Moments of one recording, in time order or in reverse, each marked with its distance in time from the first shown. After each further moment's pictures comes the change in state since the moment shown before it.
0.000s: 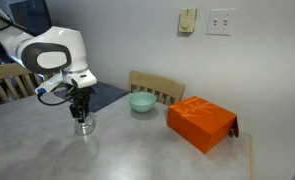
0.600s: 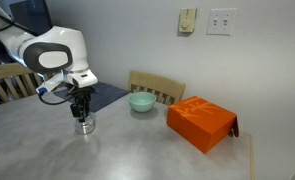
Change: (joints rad) arm 0.000 0.008 0.000 0.015 0.000 -0.010 0.006
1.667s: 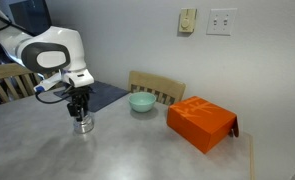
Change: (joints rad) arm 0.022 -0.001 0.000 -0.003 0.000 0.007 0.080
